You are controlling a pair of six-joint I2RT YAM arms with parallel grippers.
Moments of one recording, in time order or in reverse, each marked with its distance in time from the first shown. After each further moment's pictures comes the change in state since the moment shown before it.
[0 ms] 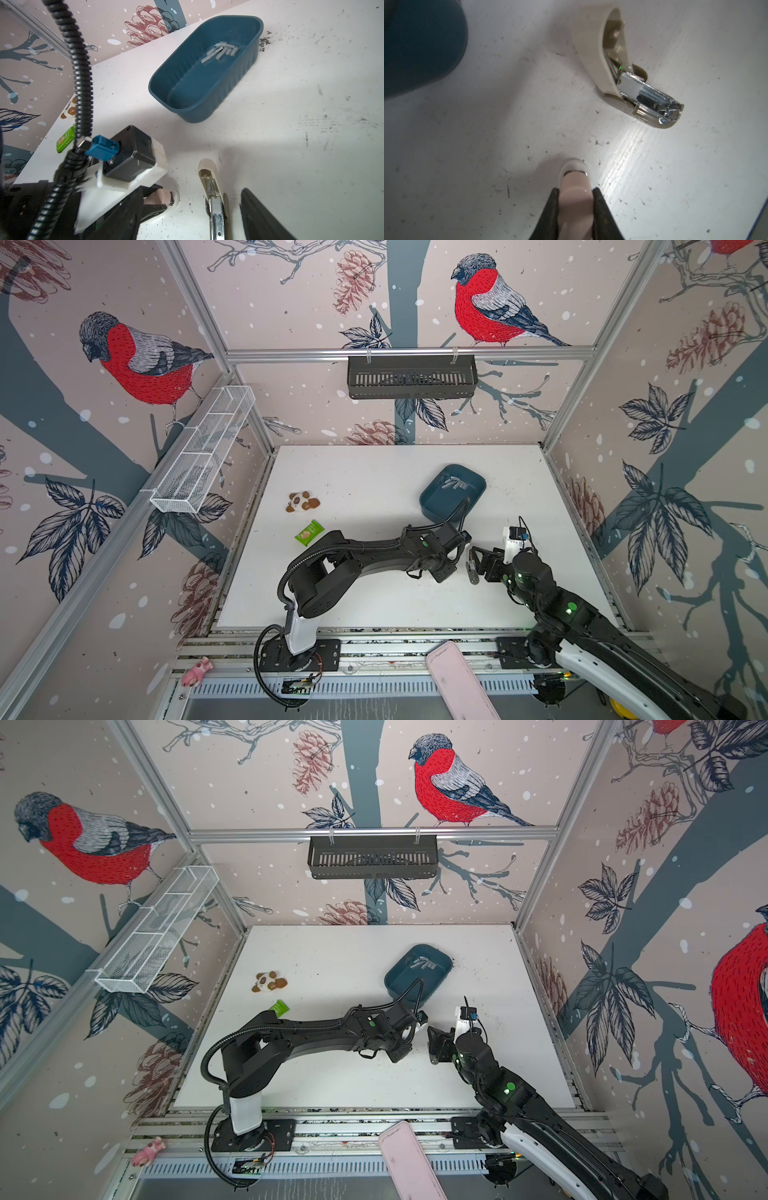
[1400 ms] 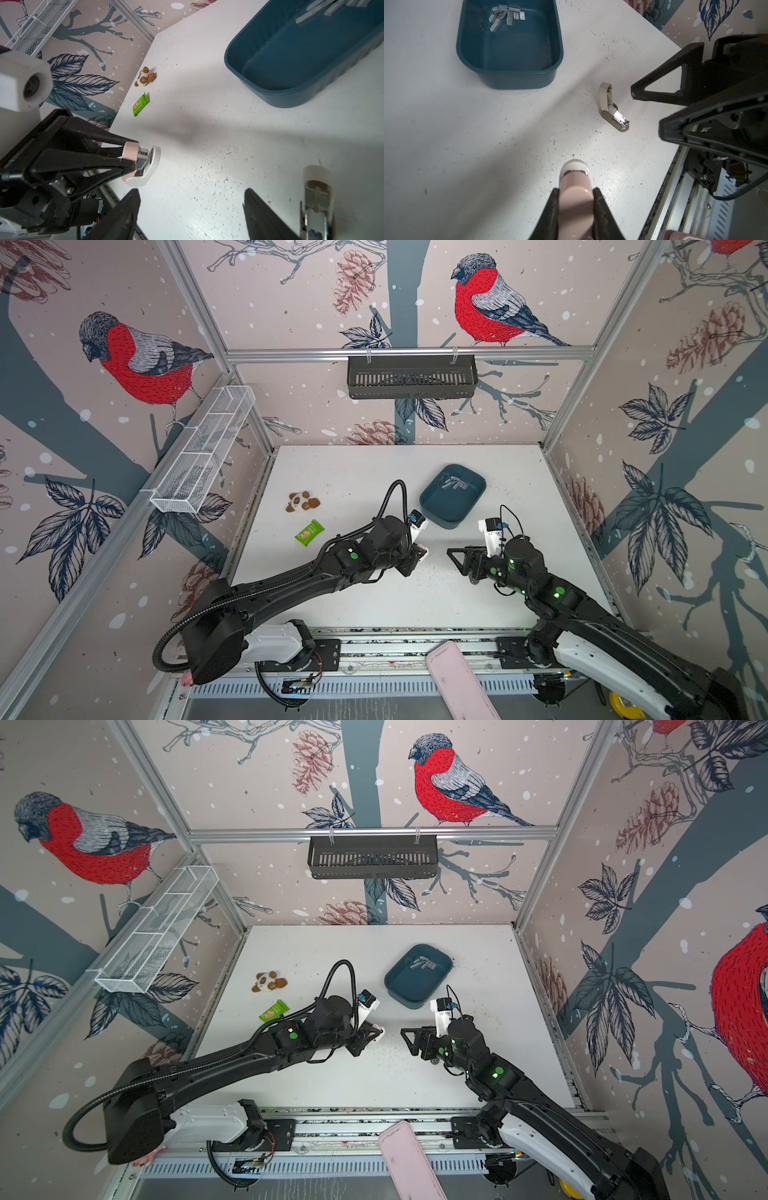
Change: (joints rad) left arm 0.138 -0.657 -0.433 0.169 0.062 -0.182; right arm 0.003 0.211 0.087 0.176 -0.407 0.047
